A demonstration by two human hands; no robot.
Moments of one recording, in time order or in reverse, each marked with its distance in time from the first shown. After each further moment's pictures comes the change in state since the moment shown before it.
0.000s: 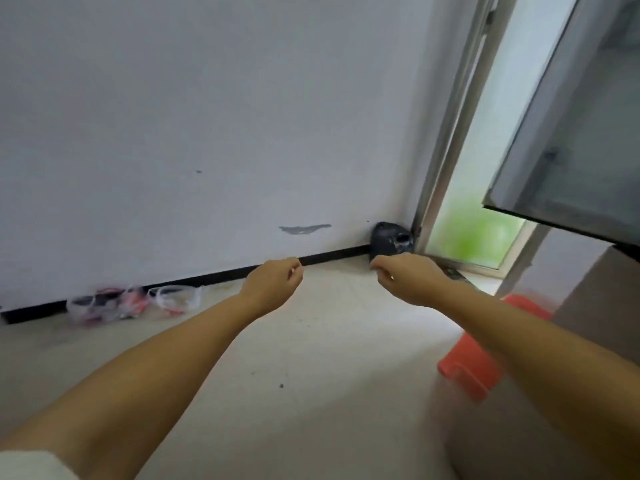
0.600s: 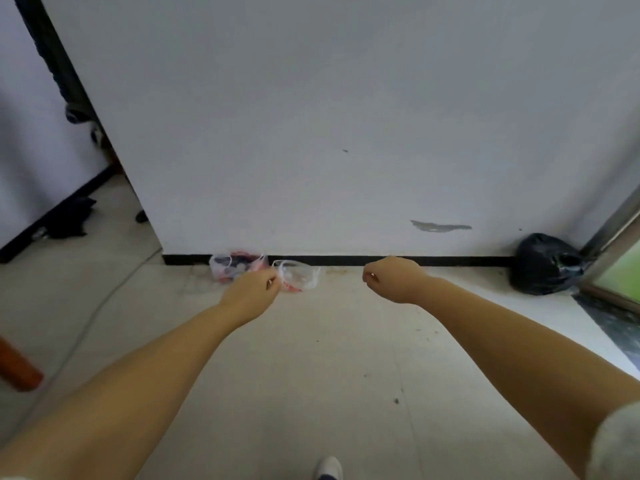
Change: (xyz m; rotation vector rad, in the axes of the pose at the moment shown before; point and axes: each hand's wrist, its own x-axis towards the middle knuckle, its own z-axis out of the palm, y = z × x) left_hand -0.042 -0.409 -0.158 0.069 0.039 -0.491; right_hand 0.311 -0.334 0.125 0.081 -0.284 -0.308
